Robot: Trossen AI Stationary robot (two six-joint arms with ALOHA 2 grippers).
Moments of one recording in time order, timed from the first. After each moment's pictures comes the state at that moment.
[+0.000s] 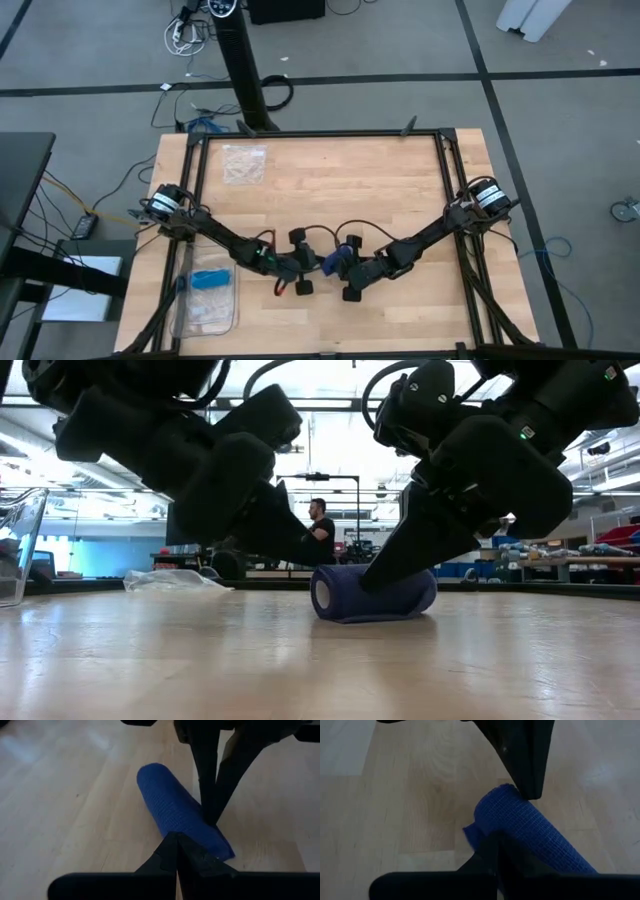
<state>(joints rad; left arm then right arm) -0.40 1.89 0.85 0.43 -0.52 -0.21 0.45 1.89 0.97 0.10 0.45 0.35</state>
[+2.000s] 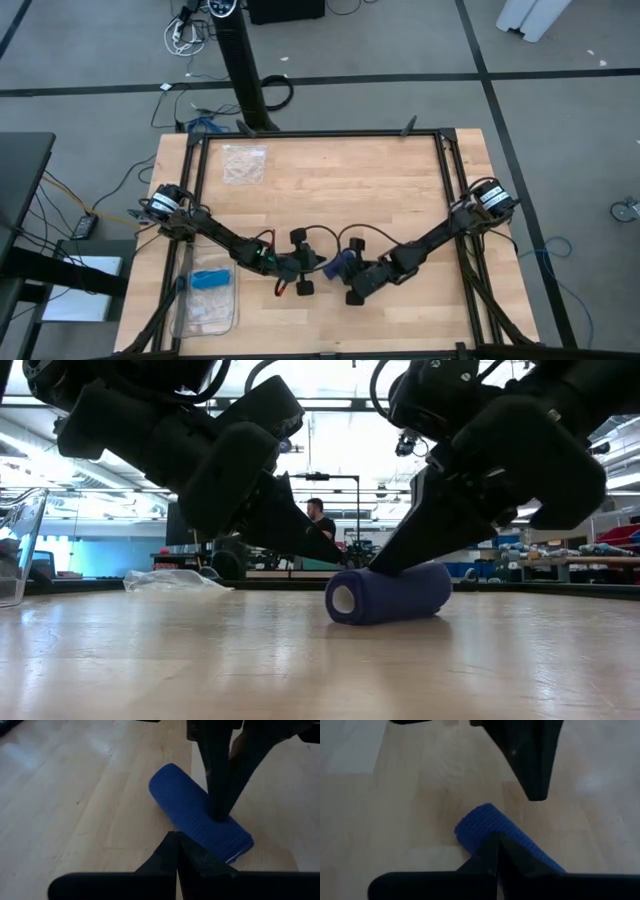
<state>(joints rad) -0.40 1.88 0.85 0.45 -0.53 -0.20 0.51 1.88 0.97 0.06 0.50 0.35</state>
